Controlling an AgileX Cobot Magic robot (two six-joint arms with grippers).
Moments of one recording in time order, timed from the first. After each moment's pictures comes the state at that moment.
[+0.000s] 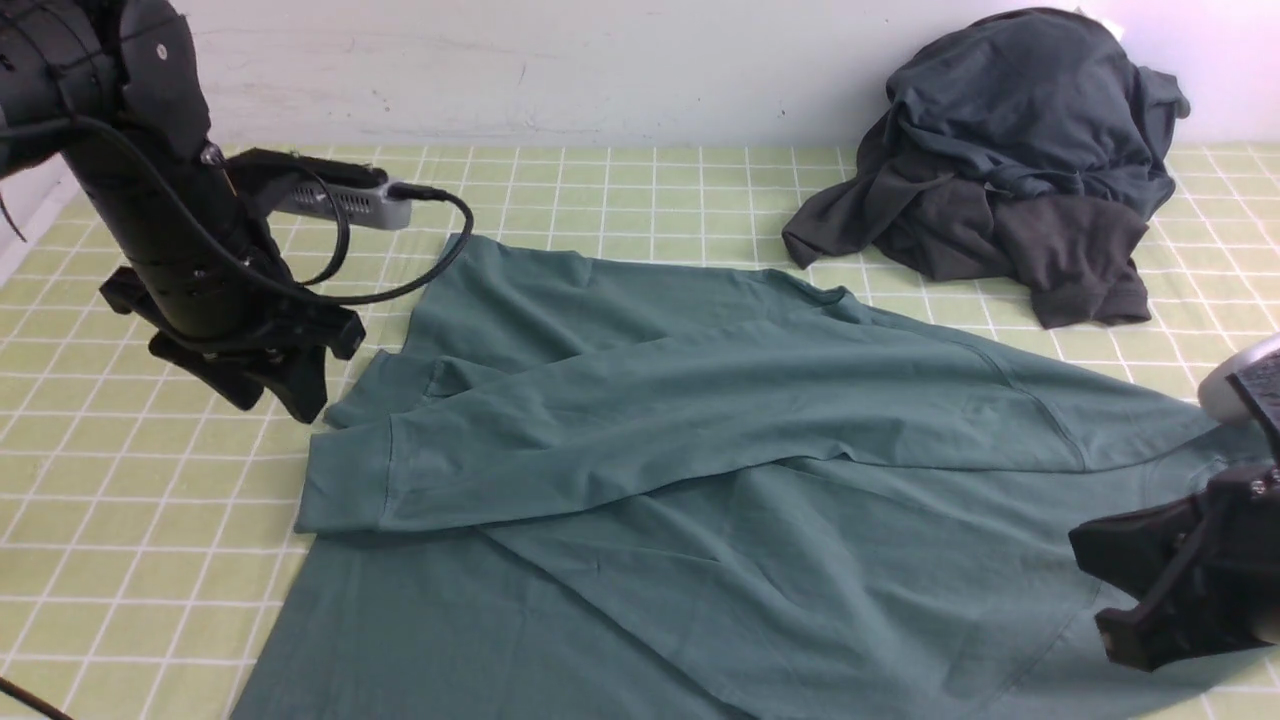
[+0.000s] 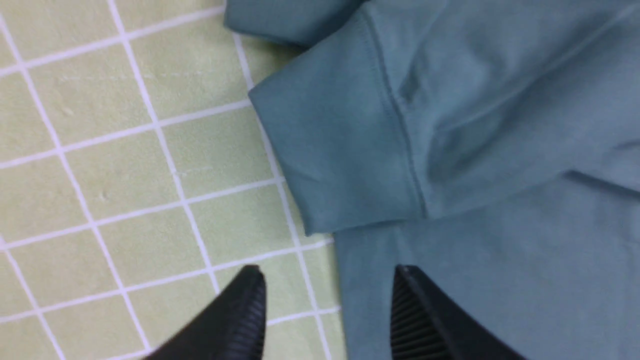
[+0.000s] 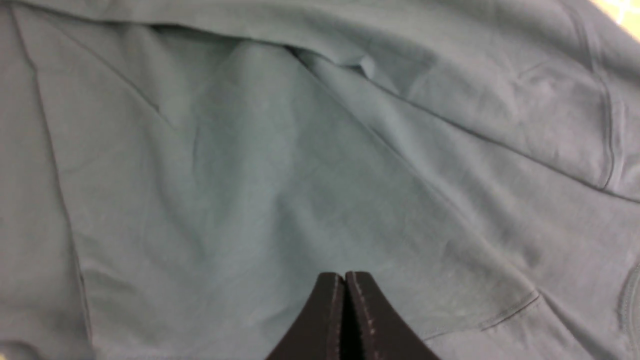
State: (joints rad) right arm 0.22 1.02 -0.57 0.44 0.56 -0.52; left arm -0.10 1.80 -1.51 -0.08 1.22 0.21
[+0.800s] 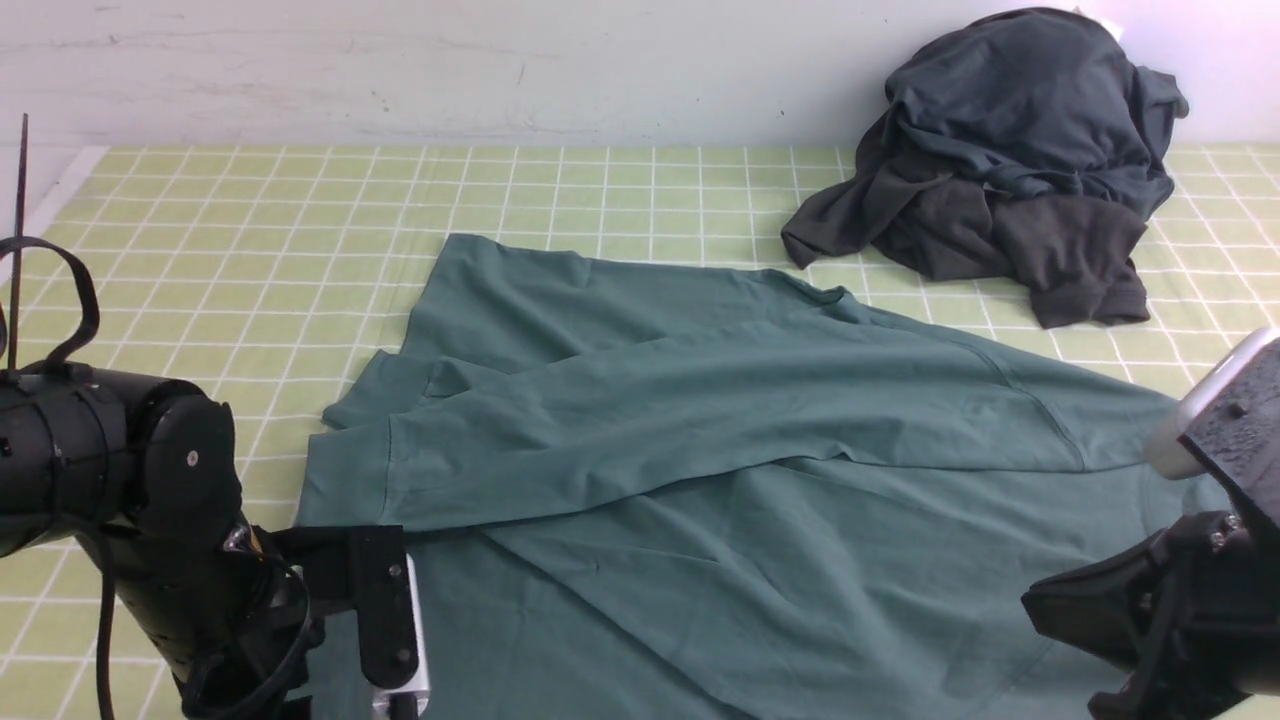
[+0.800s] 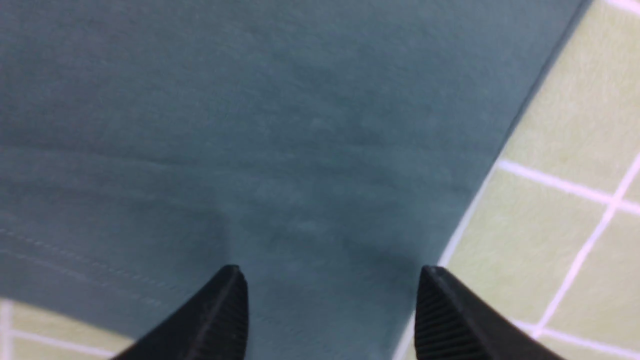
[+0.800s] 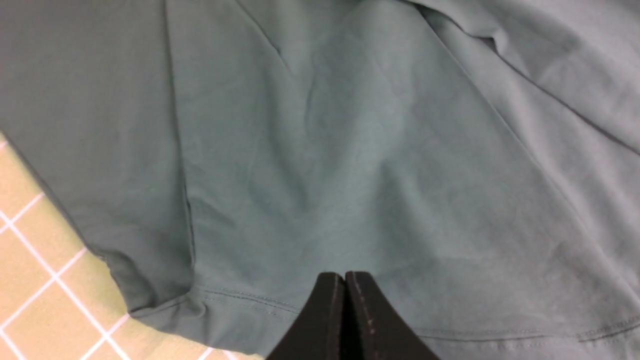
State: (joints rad) right arm 0.24 1.02 -0.57 0.62 0.70 -0.81; left arm -0.25 1.57 -0.77 -0.07 0.83 1.06
